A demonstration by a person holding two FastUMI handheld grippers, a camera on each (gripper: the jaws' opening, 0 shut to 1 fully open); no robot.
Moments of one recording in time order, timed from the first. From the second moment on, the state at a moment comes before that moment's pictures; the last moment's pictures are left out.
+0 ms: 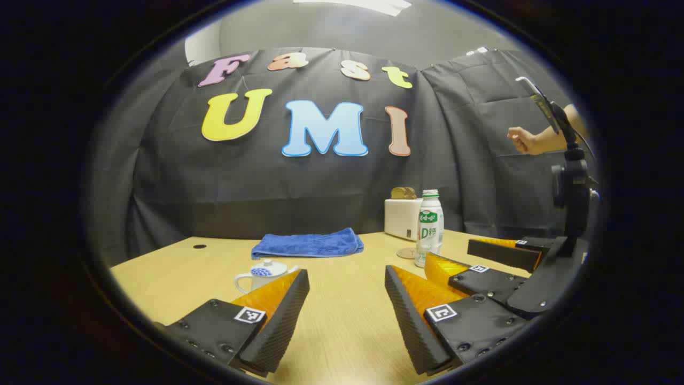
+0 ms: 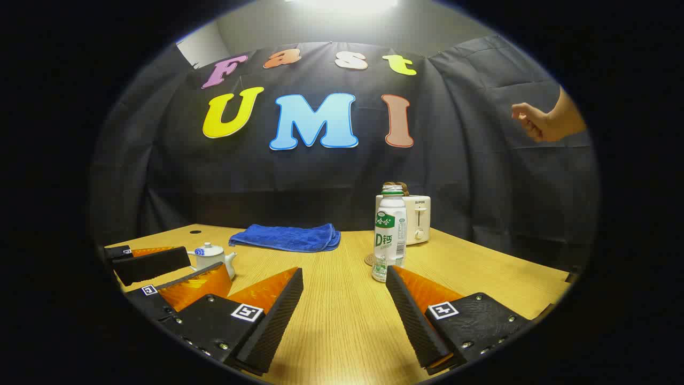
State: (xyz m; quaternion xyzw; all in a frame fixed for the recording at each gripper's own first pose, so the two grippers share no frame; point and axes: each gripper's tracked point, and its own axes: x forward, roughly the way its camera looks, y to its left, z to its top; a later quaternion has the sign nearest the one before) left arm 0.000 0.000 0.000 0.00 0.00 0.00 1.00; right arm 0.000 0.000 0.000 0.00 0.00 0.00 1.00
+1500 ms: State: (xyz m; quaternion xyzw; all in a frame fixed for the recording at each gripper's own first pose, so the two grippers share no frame) left arm 0.002 0.001 0.001 0.00 0.00 0.01 1.00; right arm 0.000 -0.001 0.000 0.00 0.00 0.00 1.00
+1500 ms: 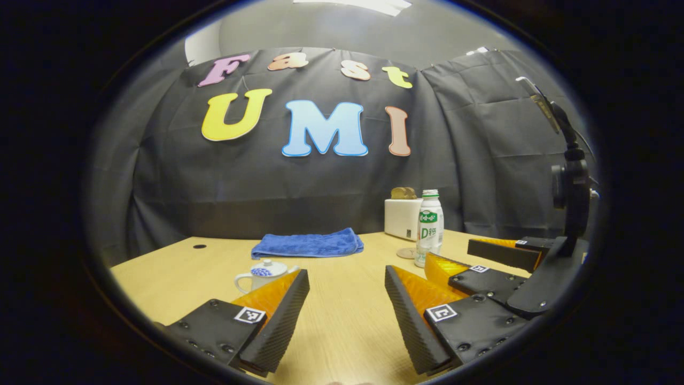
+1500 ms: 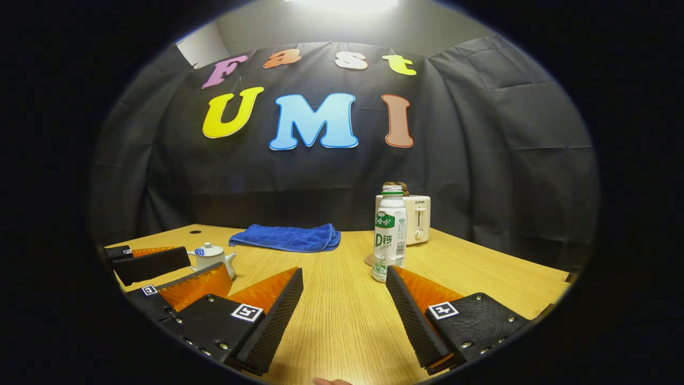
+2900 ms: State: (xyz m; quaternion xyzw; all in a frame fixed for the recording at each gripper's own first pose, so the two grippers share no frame) left arm -0.005 0.033 -0.001 -0.01 0.00 0.08 1.00; right arm -0.006 0.014 -0.003 0.00 0.00 0.10 0.99
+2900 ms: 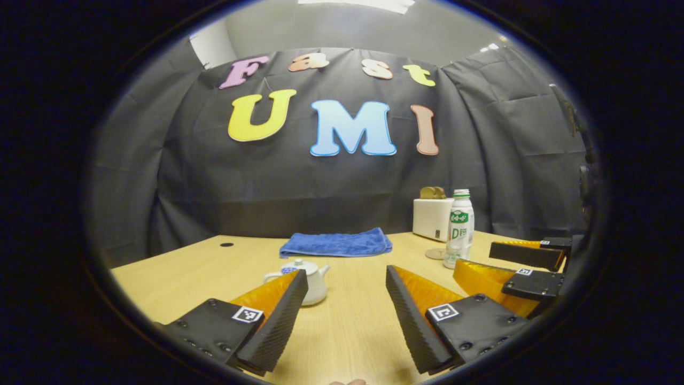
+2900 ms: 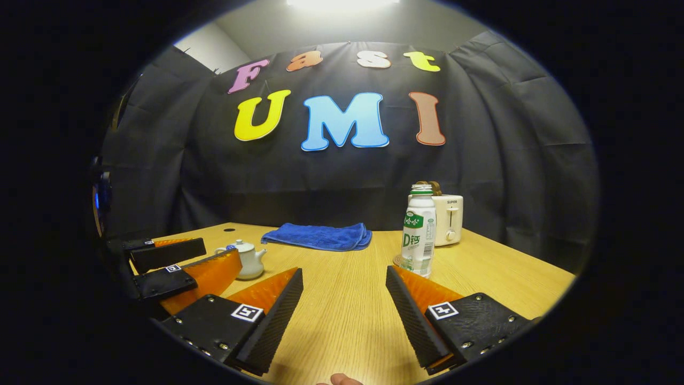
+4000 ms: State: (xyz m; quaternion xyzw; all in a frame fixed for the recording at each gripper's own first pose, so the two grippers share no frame) left arm 0.105 0.135 -0.026 -0.02 0.07 0.12 0.99; right arm -0.001 0.010 0.015 0.01 0.00 0.11 0.99
